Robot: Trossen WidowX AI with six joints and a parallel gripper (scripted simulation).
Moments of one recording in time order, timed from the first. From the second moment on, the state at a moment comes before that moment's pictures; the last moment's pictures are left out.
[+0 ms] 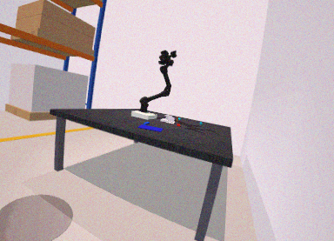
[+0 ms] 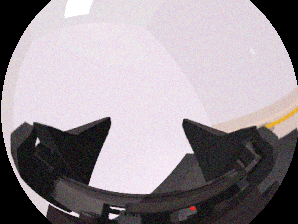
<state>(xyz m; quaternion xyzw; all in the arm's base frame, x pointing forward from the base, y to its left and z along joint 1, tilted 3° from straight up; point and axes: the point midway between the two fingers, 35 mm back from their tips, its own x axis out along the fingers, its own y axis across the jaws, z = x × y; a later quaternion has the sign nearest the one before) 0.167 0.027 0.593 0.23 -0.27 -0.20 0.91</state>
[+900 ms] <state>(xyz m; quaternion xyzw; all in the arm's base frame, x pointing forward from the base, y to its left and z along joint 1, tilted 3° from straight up) 0.124 -0.026 0.603 0.28 -0.29 -0.11 0.91</state>
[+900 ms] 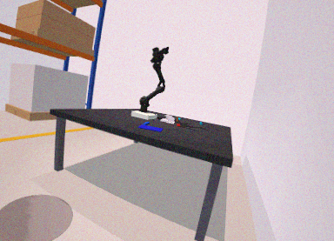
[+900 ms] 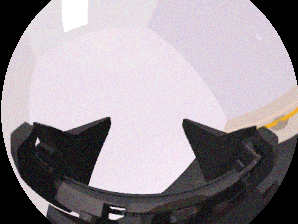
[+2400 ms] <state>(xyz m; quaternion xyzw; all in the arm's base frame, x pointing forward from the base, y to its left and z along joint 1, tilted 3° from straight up) 0.198 -0.103 0.551 0.35 -0.17 -0.02 0.92</state>
